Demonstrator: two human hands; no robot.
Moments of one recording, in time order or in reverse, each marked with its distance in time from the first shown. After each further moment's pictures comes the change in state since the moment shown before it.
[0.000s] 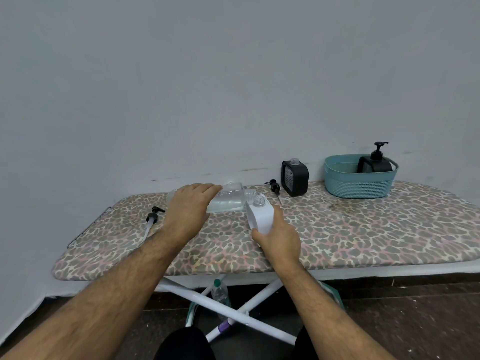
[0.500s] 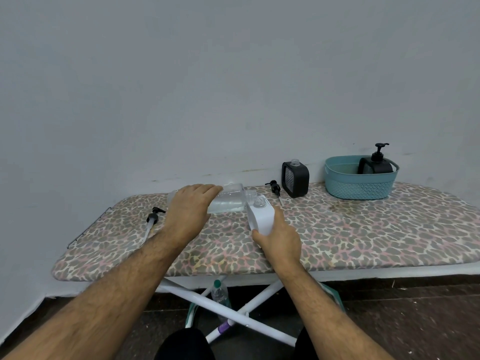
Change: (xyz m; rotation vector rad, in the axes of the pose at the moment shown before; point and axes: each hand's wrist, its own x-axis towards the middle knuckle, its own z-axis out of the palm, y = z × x) left_hand 0.000 0.000 0.002 -0.002 0.006 0.005; right_hand 0.000 0.000 0.000 -0.001 0.005 -0.001
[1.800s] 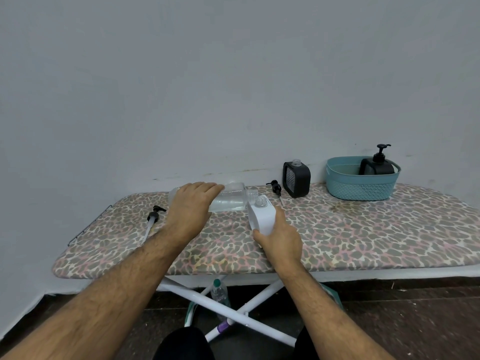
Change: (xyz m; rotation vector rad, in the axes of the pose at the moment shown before) left_hand 0.001 -0.003 0.006 -0.021 0.028 0.014; right_hand 0.001 0.001 0.001 -0.007 -0.001 -0.005
